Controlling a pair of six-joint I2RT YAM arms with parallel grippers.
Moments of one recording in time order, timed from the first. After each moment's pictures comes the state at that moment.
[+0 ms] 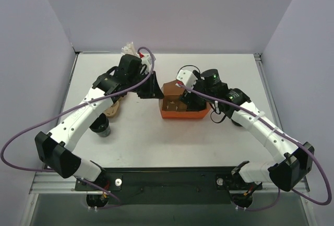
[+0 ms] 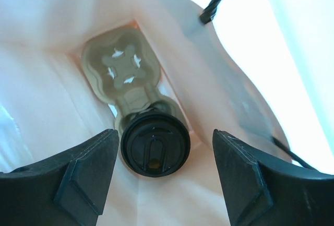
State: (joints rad) left arm -0.59 1.46 1.50 -0.76 0.33 -0.58; right arm 0.61 1.29 1.19 -0.53 -0.06 -0.58
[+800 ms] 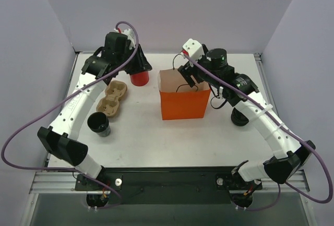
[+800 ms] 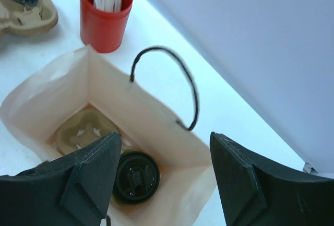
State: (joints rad) left arm -0.44 1.59 1.82 -0.82 0.15 -0.60; right arm 0.61 1.37 1.51 -0.53 0.07 -0.41
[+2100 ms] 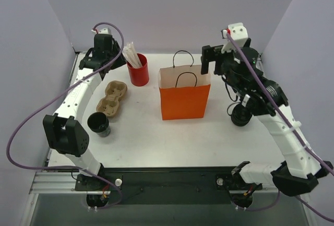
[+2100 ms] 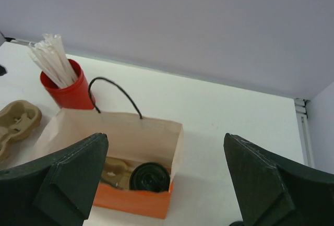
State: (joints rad) left arm -0.23 1.65 1.66 -0.58 -0.12 -0.53; right arm 0.61 1.30 1.70 -0.60 0.44 -0.02
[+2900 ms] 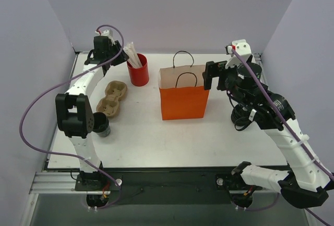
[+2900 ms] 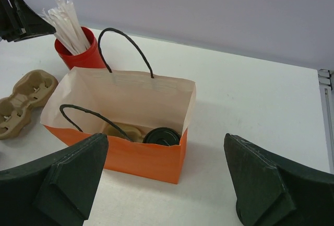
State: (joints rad) left arm -0.10 1.94 1.67 -0.22 0.16 -0.48; right arm 0.64 1.09 1.51 -0.68 0.39 0.10
